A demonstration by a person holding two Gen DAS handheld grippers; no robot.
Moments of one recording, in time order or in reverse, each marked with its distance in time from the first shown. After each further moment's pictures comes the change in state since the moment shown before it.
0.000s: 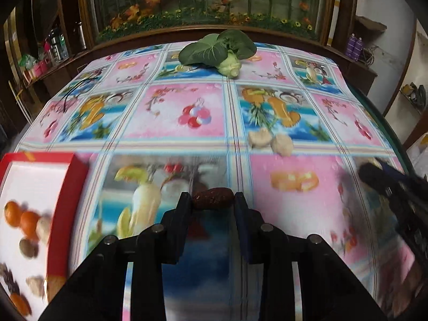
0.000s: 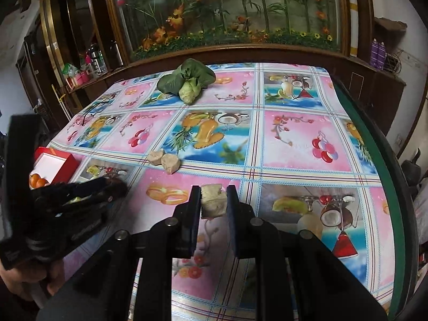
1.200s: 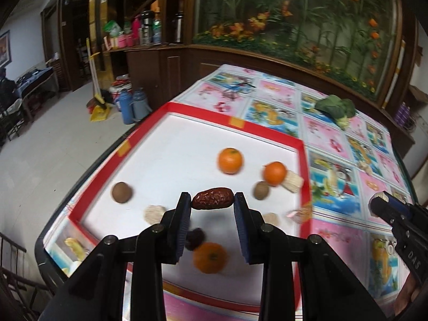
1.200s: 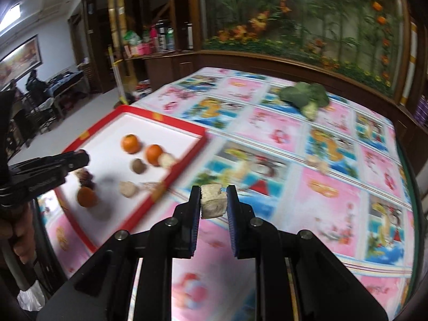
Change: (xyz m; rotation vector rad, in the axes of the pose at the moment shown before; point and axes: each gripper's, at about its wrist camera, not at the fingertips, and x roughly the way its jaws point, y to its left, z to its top) left arm -0.129 0.218 -0.078 -0.323 -0.123 0.199; right arm -0.051 0.204 -0.030 -0.276 0.008 0.173
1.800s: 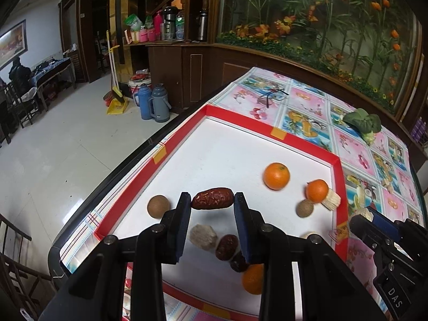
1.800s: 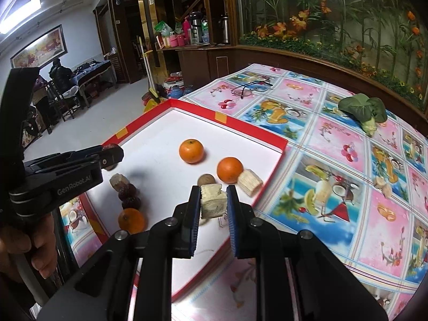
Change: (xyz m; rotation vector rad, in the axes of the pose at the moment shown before) left arm 0.015 0.041 0.013 -0.064 0.003 0.073; right arm 0.042 0.079 0.020 -0.061 0.029 0.132
